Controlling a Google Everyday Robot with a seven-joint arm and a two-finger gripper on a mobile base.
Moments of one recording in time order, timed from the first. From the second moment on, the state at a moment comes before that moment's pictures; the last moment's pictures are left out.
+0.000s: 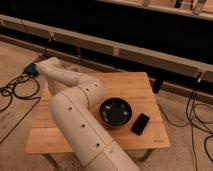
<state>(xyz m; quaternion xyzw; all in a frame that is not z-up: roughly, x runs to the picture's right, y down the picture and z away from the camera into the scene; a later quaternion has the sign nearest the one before) -0.295 0.092 0.941 -0.40 0.21 0.35 0.82</state>
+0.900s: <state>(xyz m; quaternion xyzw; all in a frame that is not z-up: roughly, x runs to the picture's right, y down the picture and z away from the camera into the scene) -0.349 0.125 0.882 -0.47 0.16 0.27 0.83</state>
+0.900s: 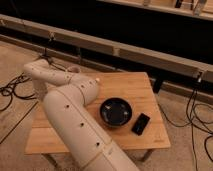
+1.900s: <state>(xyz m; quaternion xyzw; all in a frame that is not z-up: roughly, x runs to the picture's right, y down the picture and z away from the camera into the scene) -0.262 0.170 0.855 -0.49 0.23 0.28 0.80</state>
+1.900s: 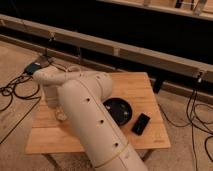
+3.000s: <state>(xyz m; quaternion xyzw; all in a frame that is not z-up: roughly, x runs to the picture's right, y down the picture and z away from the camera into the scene) -0.208 0.118 0.923 -0.42 0.27 0.37 0.79</state>
